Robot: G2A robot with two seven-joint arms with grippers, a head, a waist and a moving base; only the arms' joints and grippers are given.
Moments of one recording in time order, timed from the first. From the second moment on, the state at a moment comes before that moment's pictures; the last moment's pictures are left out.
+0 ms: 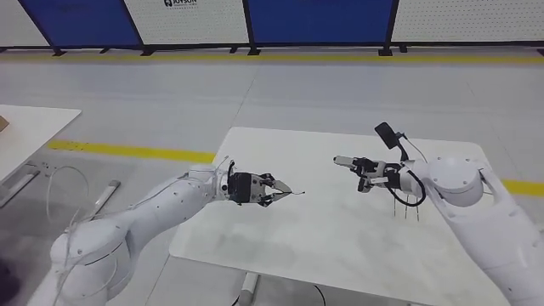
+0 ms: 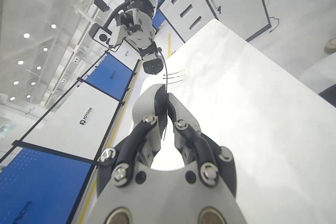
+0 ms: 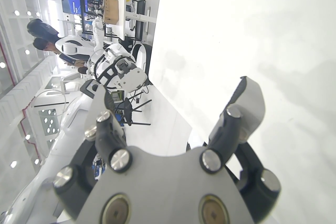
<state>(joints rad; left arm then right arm) 0.59 -0.94 -0.17 -0.84 1.57 -0.34 1.39 -0.77 -1.10 0.87 -1.40 0.15 0.34 0.94</state>
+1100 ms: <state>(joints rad) 0.64 -0.75 -0.17 -1.23 1.22 -0.34 1.32 -0.77 -1.10 0.87 -1.40 0.15 0.34 0.94</state>
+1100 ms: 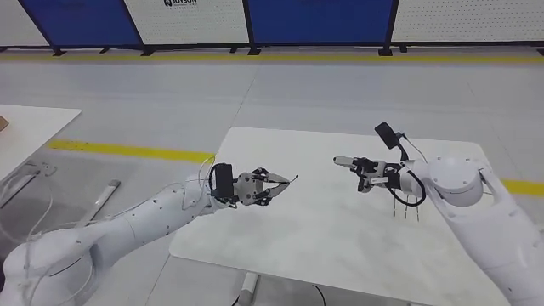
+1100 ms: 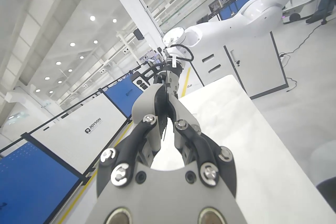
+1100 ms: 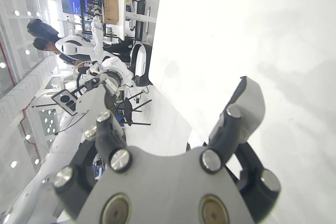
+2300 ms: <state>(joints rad) 0.65 -0.74 -0.17 -1.29 1.25 -0.34 1.25 -0.77 -1.10 0.87 -1.40 0.15 0.34 0.94</state>
